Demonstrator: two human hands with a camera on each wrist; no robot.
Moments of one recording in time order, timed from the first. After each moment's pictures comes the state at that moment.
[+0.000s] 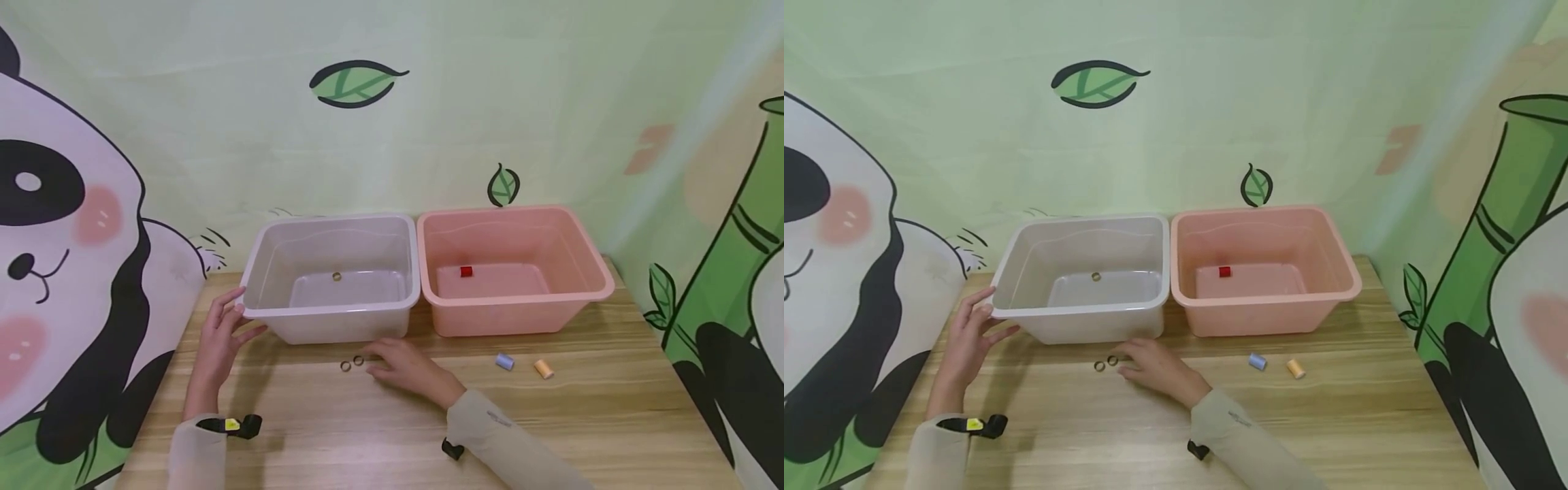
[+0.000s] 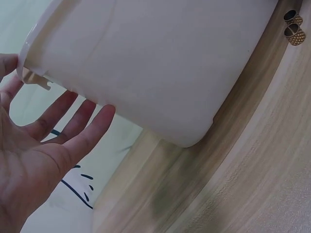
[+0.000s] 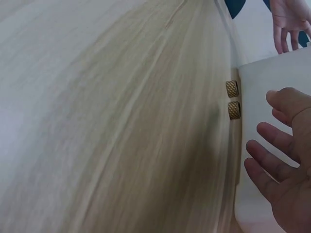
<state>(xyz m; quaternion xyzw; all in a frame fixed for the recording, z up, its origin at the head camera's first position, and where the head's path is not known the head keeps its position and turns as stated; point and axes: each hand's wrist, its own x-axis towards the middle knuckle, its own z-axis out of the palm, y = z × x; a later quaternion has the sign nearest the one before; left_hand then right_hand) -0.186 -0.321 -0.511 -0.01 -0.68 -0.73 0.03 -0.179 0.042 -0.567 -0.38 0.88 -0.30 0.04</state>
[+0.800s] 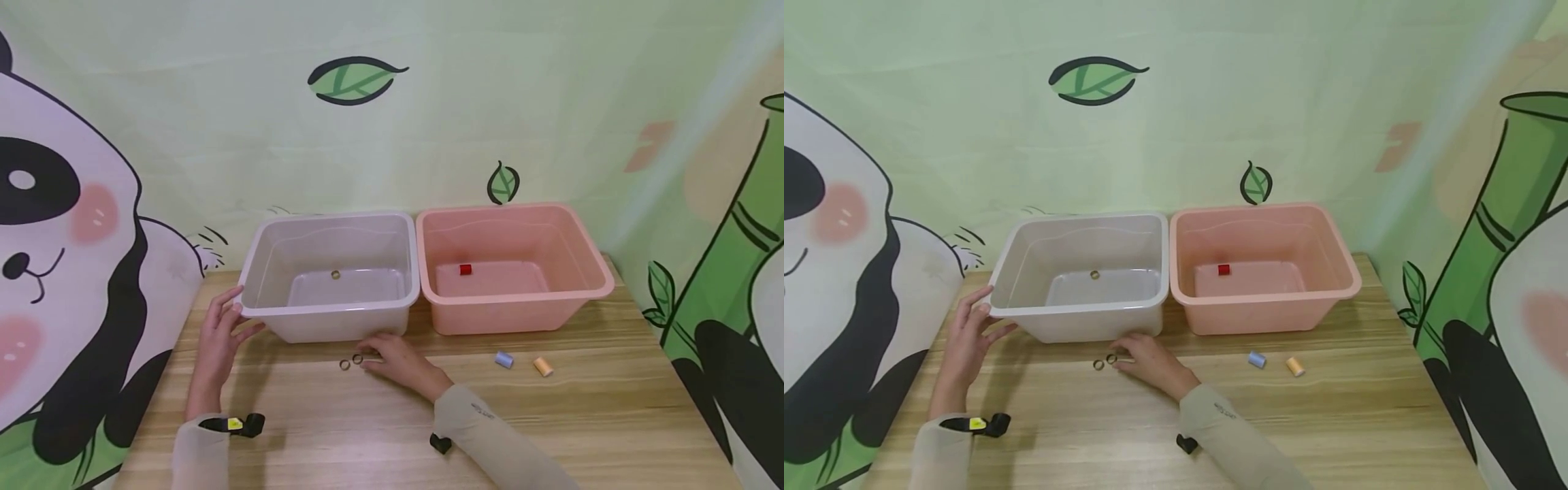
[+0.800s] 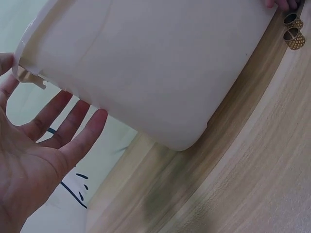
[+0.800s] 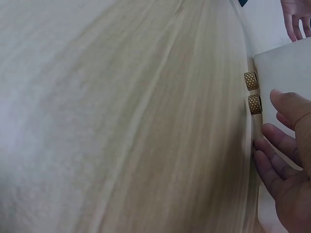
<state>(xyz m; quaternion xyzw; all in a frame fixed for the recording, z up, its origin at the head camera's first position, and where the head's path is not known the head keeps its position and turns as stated) -0.187 -0.319 -0.516 0.00 -0.68 -0.73 0.04 -0.189 0.028 -0.583 -0.34 0.89 -0.32 0.05</state>
